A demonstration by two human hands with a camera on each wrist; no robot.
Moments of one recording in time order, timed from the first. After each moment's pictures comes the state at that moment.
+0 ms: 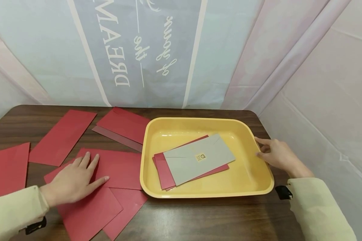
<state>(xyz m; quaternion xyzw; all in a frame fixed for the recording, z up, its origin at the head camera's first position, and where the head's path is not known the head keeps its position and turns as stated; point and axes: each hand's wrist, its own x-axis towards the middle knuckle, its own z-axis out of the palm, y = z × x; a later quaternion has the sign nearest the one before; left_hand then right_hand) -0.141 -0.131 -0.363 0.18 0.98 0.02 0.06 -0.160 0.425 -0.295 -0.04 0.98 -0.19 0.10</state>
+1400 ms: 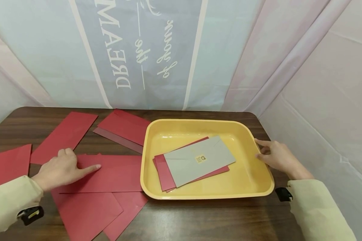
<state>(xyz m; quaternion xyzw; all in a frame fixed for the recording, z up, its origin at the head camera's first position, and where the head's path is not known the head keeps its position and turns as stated) -0.160 -0.159 -0.343 0.02 0.98 0.14 0.12 -0.159 0.425 -0.296 -0.05 0.98 -0.17 0.08</state>
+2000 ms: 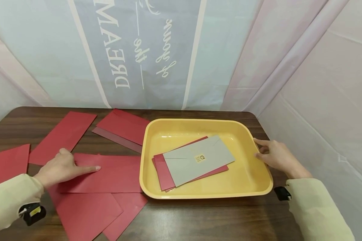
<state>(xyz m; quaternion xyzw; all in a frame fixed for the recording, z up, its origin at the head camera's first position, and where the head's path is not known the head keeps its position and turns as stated) -0.169 -0.165 -0.342 -0.05 0.96 0.20 0.20 -0.159 0.424 -0.295 -0.05 0.98 -0.16 0.08</state>
